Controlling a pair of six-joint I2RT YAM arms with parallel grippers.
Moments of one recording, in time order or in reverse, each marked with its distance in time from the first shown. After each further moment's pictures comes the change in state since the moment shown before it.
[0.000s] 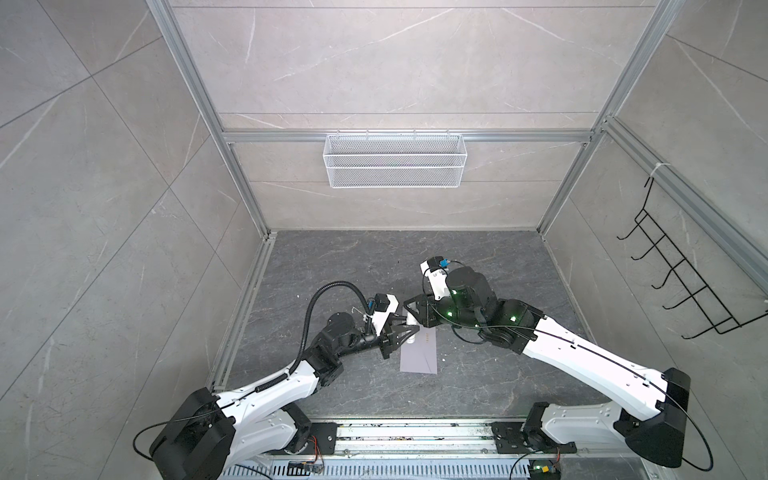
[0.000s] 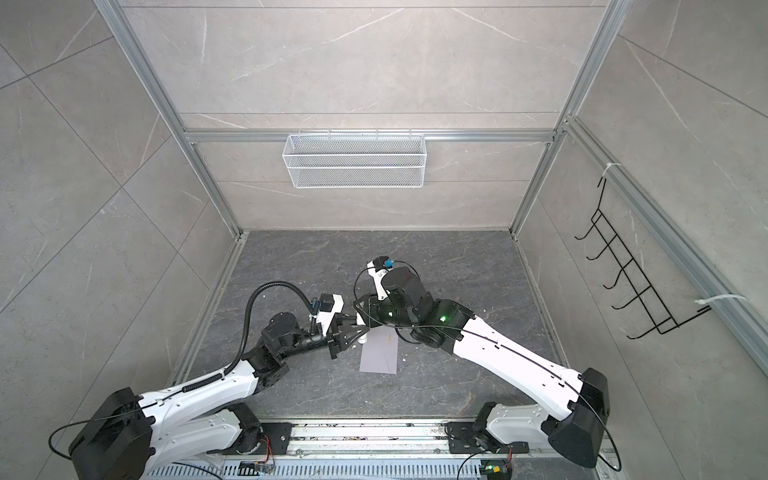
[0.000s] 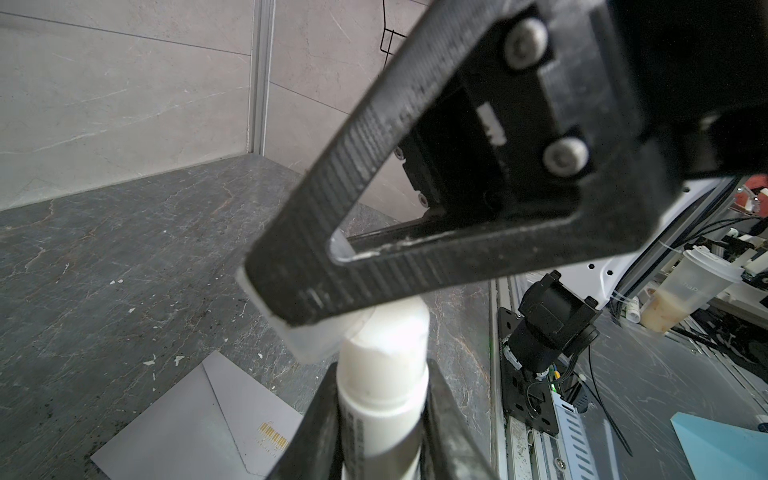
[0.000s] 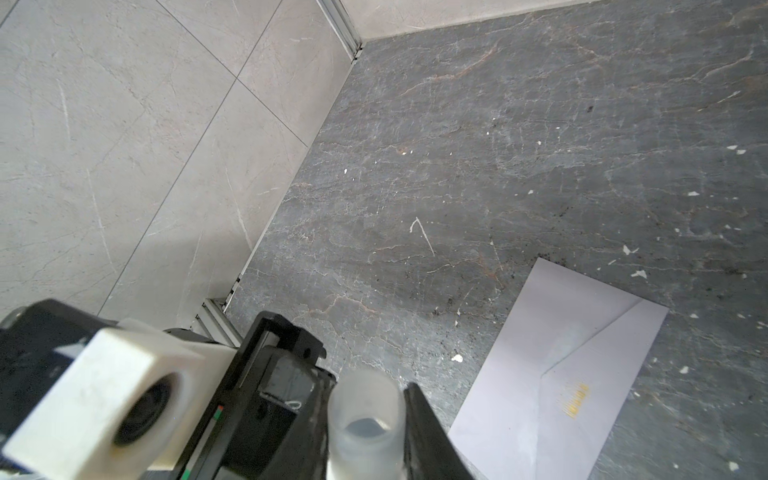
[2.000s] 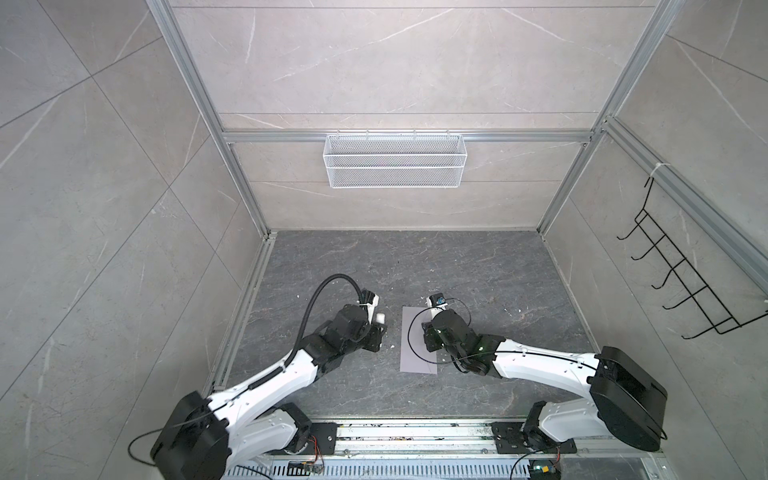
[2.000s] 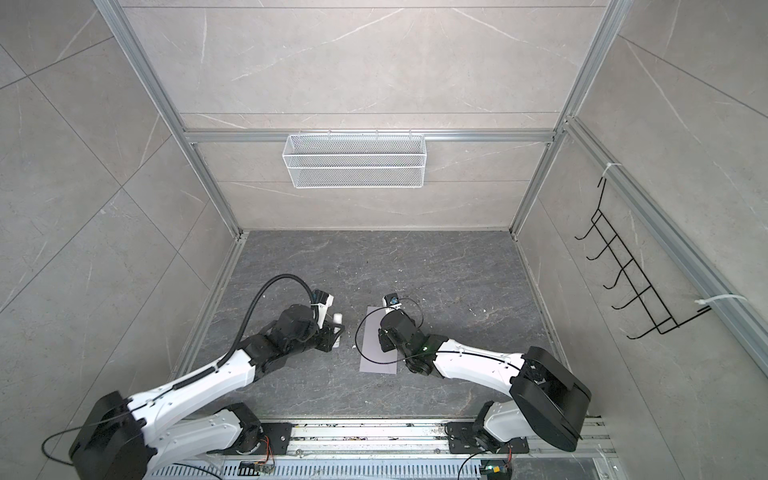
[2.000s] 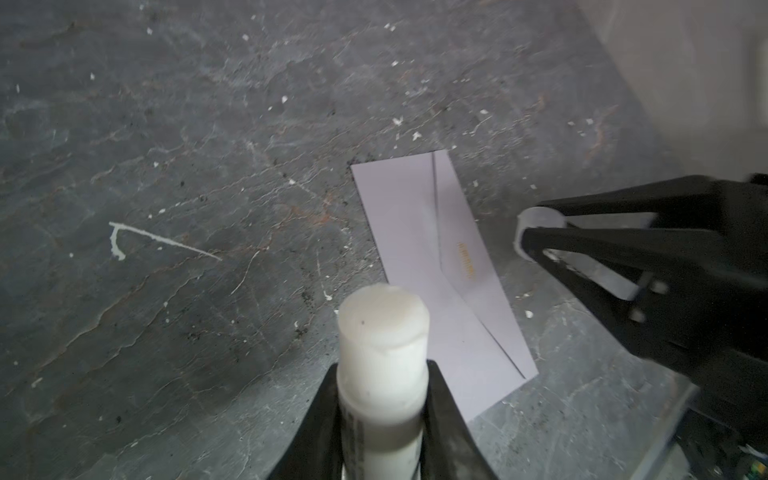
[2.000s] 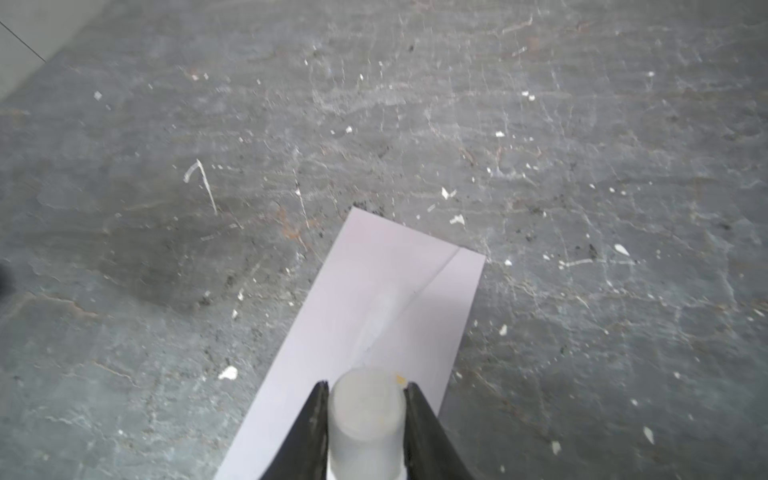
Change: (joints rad) left arm 0.042 0.089 0.208 -0.851 -0.489 -0.179; right arm 0.000 0.120 -0.529 0.509 0.391 -0.185
